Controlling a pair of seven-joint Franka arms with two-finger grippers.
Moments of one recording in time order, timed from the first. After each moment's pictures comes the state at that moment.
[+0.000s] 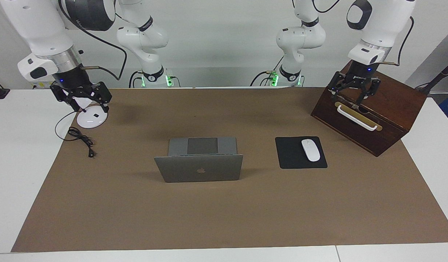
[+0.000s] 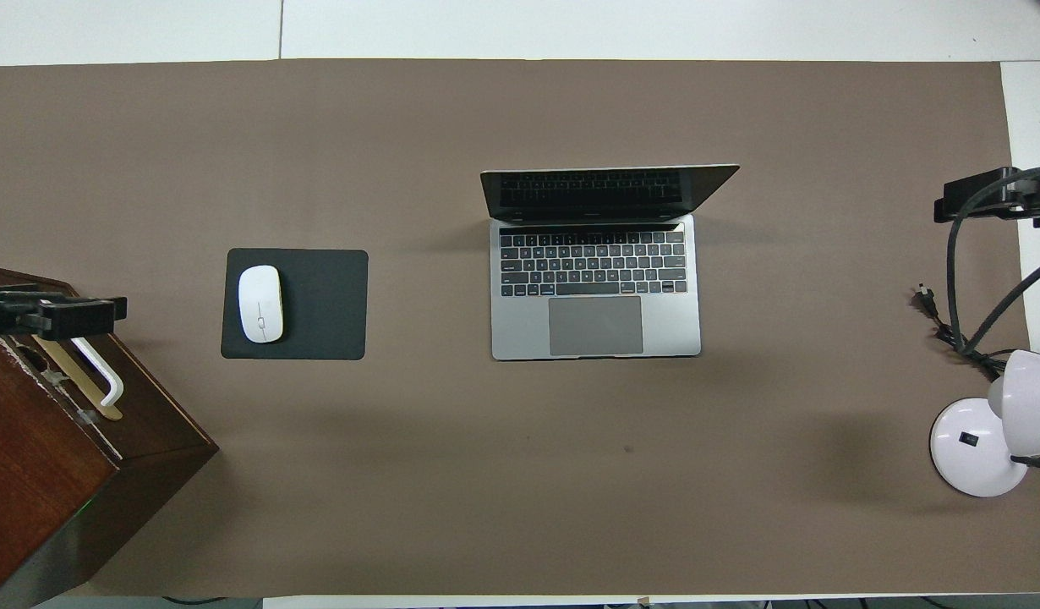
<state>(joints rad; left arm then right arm) 0.00 -0.30 0.01 -2.05 -0.10 1.97 0.25 -0.03 0.02 -0.02 -1.59 0.00 1.70 0.03</state>
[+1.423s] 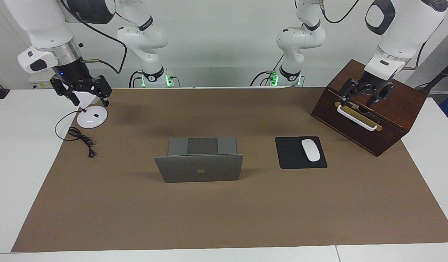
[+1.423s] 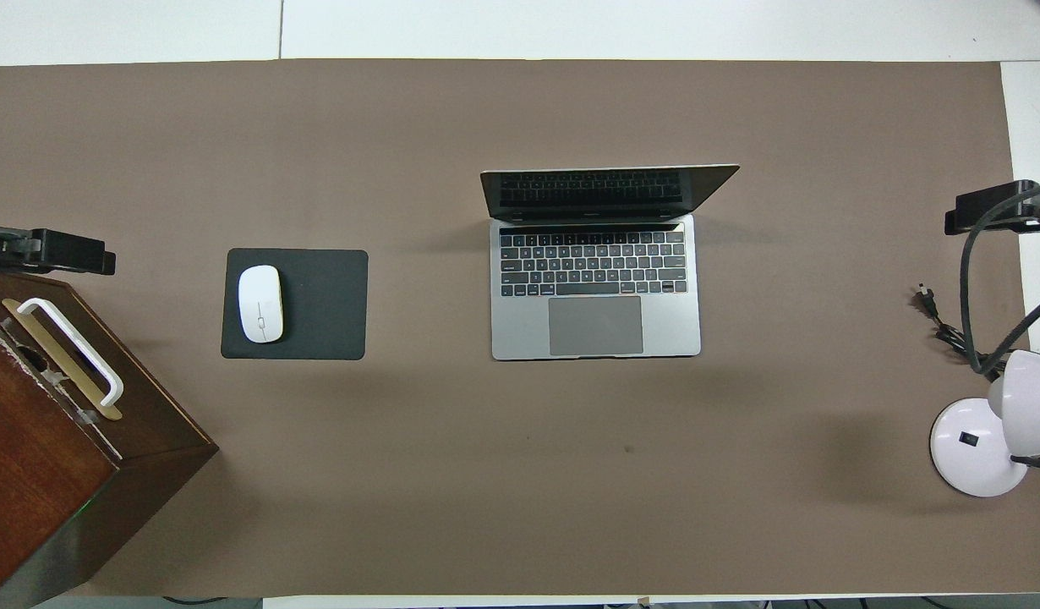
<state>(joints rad) 0.02 -0.06 -0.02 -1.72 -0.05 1.72 0.09 -0.03 -0.02 -0.02 -1.60 0.00 1.67 0.03</state>
